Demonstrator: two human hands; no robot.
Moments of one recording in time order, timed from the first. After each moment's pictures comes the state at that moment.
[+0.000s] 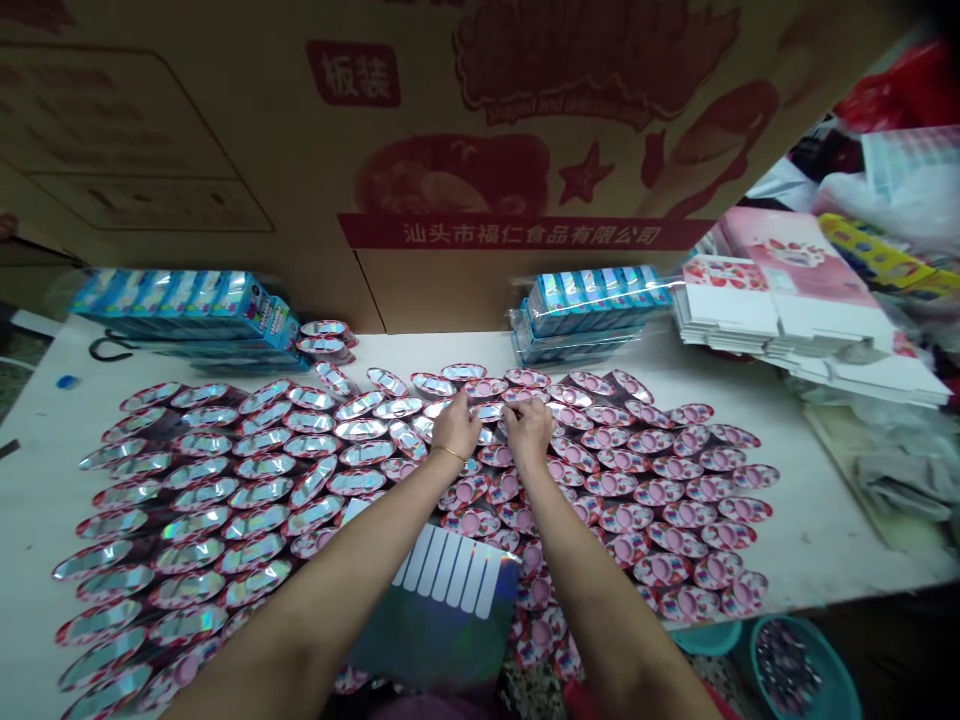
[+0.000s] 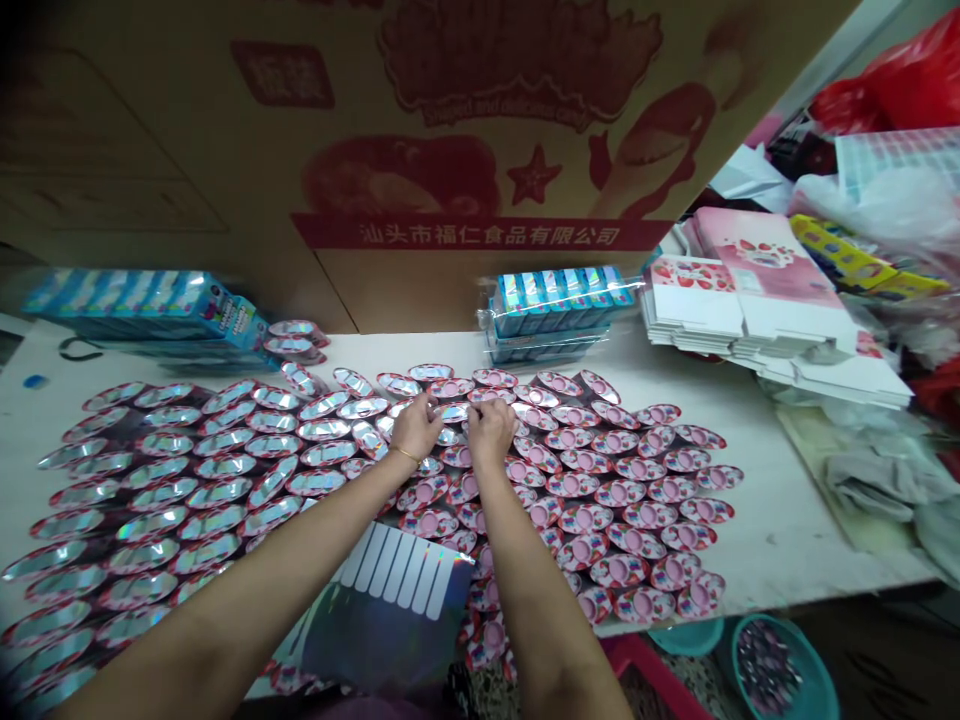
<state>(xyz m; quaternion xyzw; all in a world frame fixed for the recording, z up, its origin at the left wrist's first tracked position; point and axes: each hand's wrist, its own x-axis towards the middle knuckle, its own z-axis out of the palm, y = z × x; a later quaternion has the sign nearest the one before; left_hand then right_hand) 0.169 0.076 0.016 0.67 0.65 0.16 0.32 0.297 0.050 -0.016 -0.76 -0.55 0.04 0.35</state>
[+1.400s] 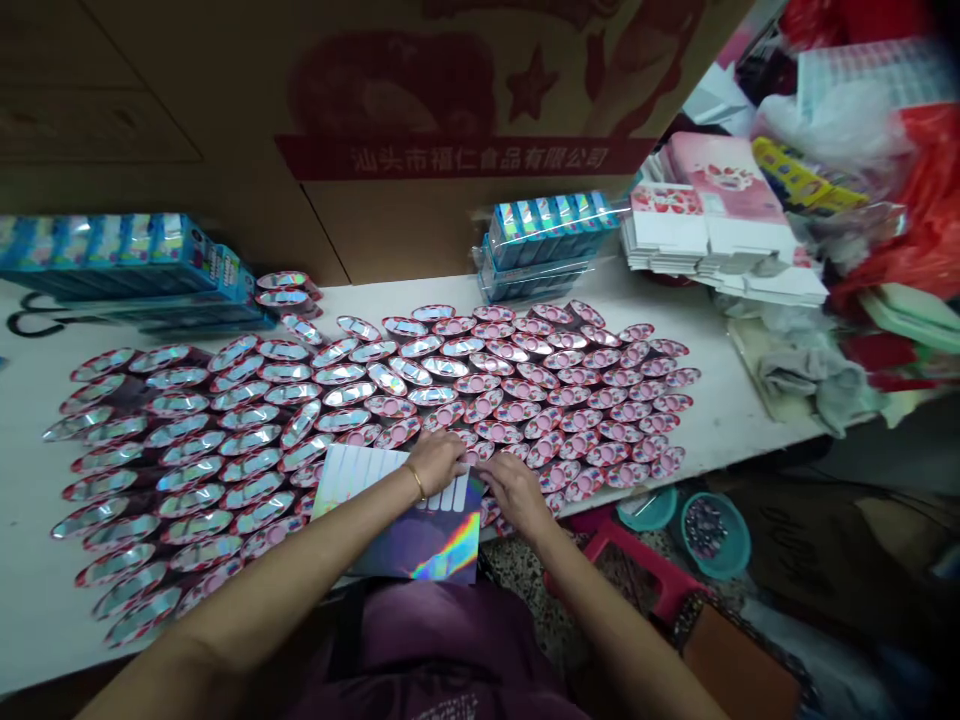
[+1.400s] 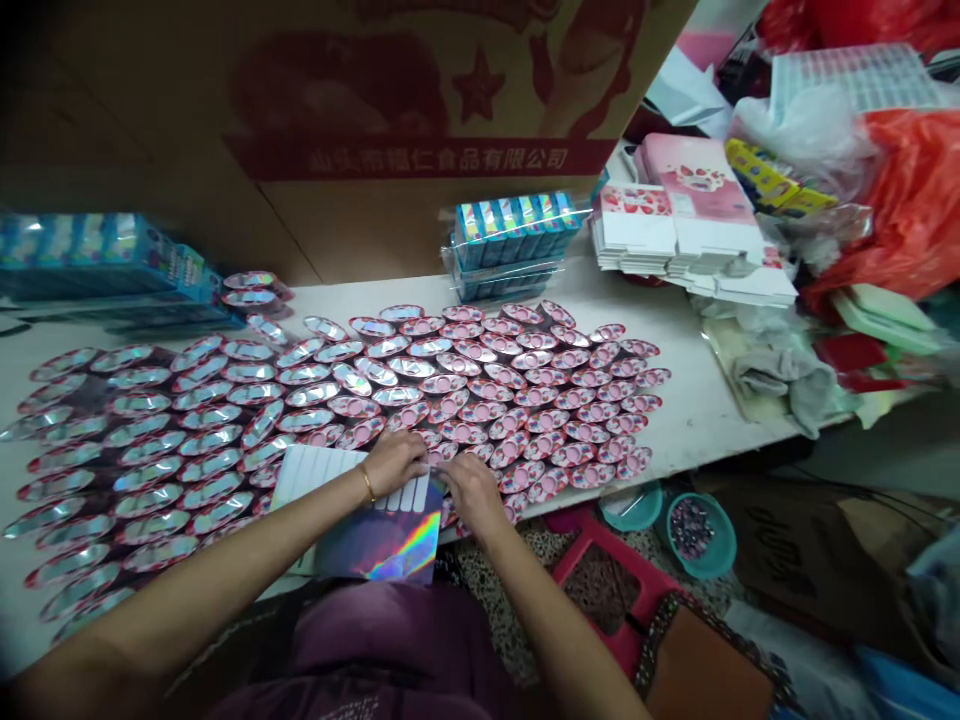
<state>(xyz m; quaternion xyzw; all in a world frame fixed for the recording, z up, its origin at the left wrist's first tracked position) 0.126 -0.050 0.049 0.87 0.34 -0.12 0.33 0.283 -0.155 0.025 -0.62 -0.73 0.20 0.20</state>
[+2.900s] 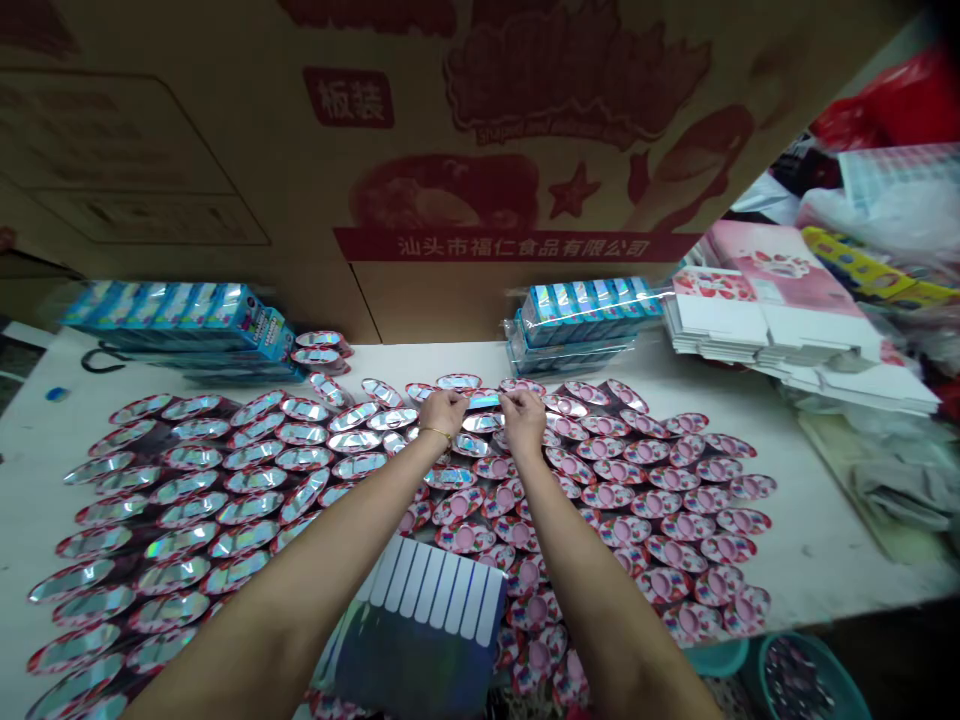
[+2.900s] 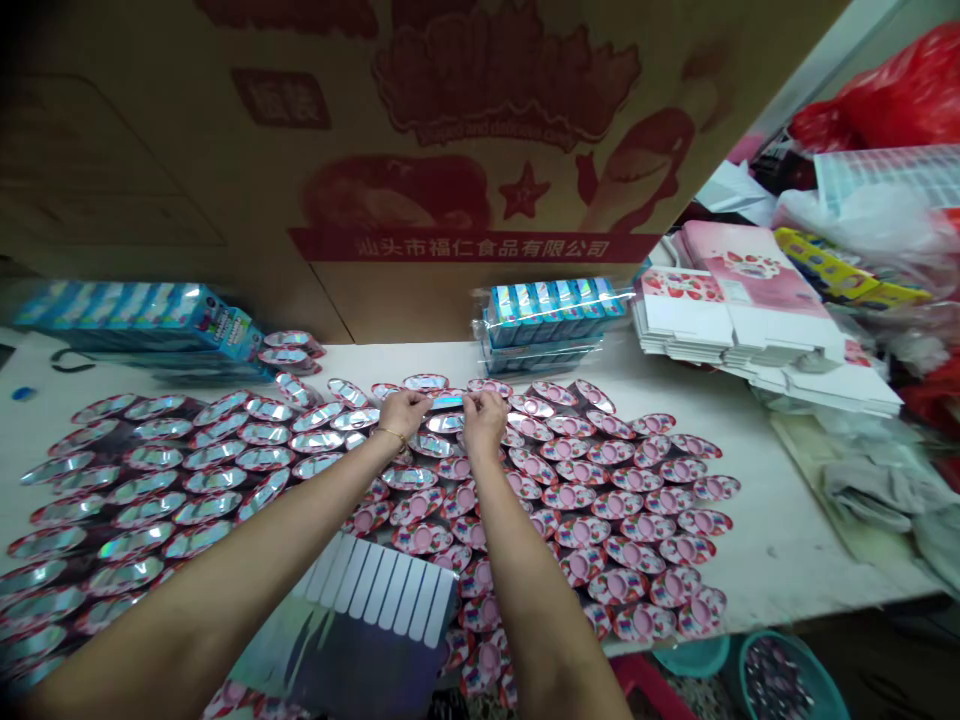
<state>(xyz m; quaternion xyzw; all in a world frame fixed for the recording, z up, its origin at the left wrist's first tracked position) 0.163 0.119 0.019 0.60 0.69 0.18 0.37 0.300 0.080 0.003 -0.73 -0.47 0.18 0.46</state>
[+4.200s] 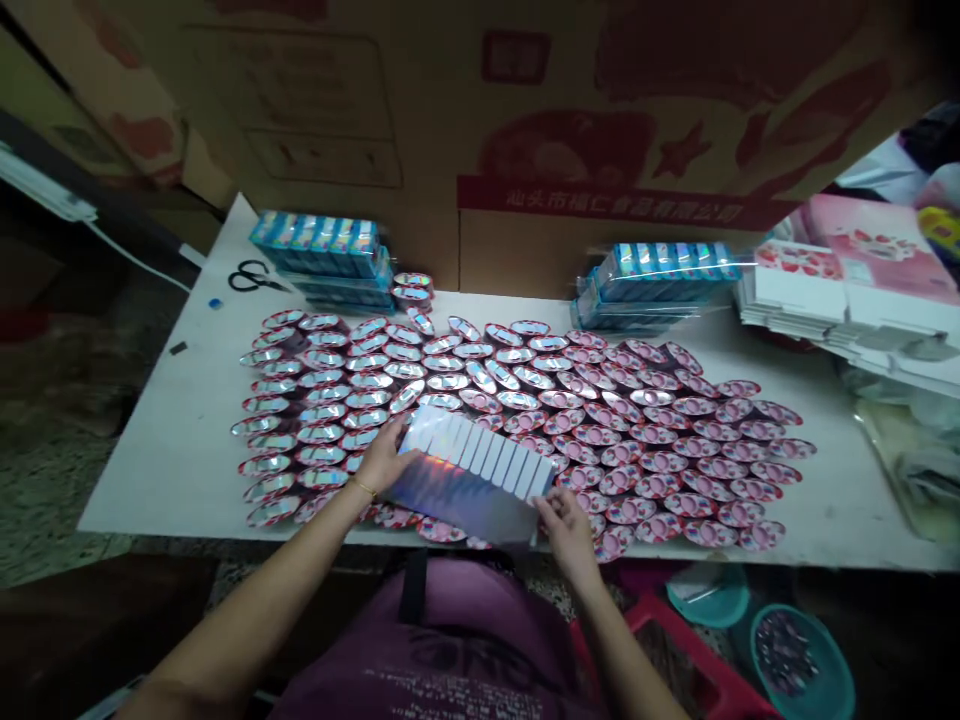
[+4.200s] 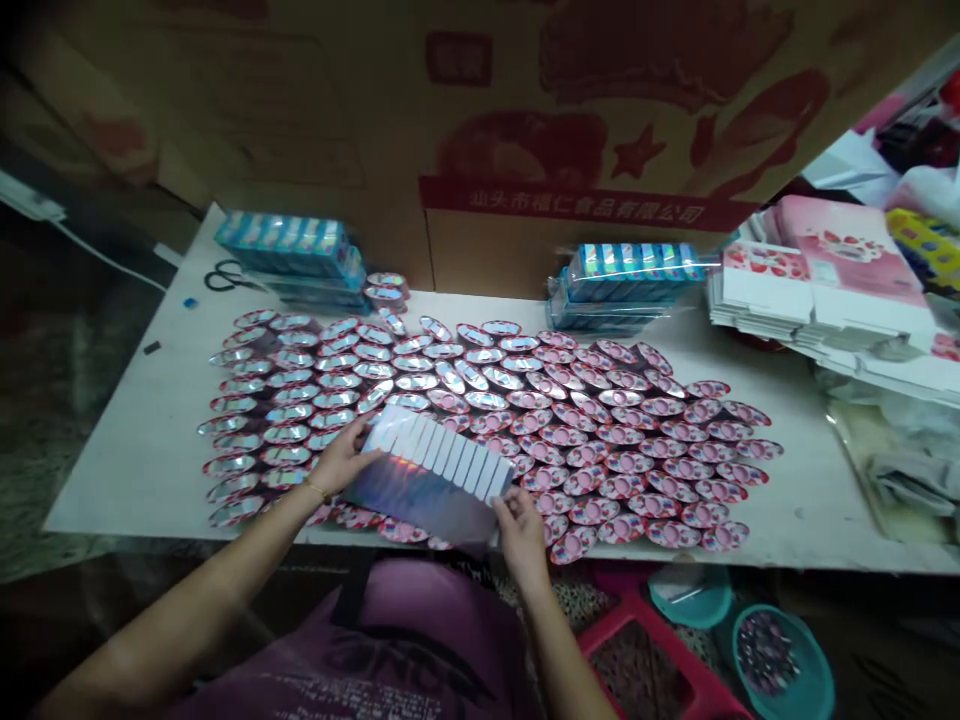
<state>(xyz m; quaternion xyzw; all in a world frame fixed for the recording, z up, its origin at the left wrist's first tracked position) -0.070 -0.084 0.051 0.61 0.66 0.17 0.41 0.212 -0.183 0.050 -0.68 -0.29 0.52 0.43</state>
